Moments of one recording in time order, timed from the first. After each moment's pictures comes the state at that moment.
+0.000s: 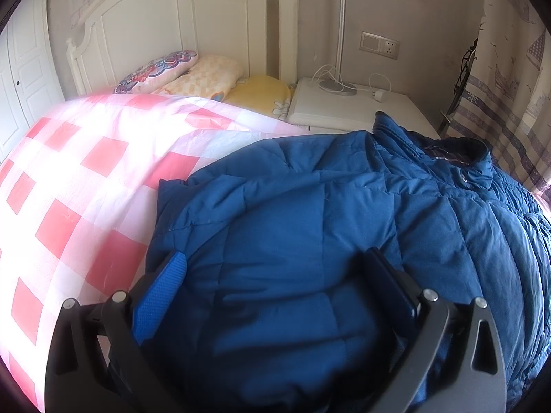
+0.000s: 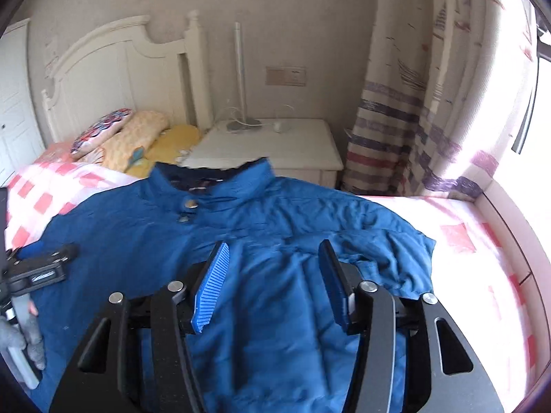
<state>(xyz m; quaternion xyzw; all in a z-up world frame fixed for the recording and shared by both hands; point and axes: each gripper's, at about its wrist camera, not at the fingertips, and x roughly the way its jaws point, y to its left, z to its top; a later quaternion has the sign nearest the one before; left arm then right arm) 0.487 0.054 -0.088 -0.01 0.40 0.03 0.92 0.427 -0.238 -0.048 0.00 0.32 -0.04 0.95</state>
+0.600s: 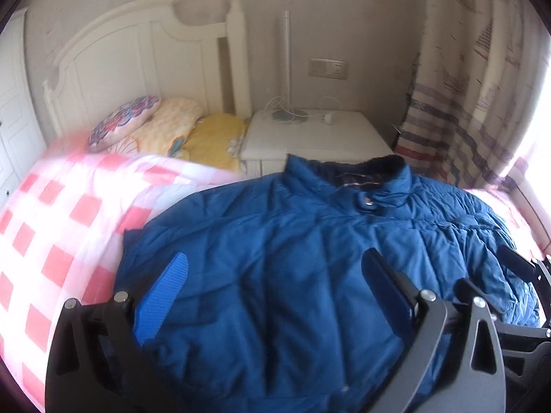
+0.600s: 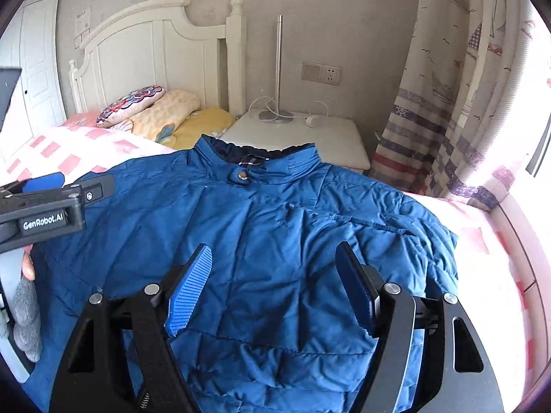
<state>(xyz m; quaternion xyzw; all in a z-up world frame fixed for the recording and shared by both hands) 0.460 -0.038 -0.033 0.04 0.35 -0.04 0.93 0.420 -0.211 -0.058 -0.04 0.34 -0.02 0.94</state>
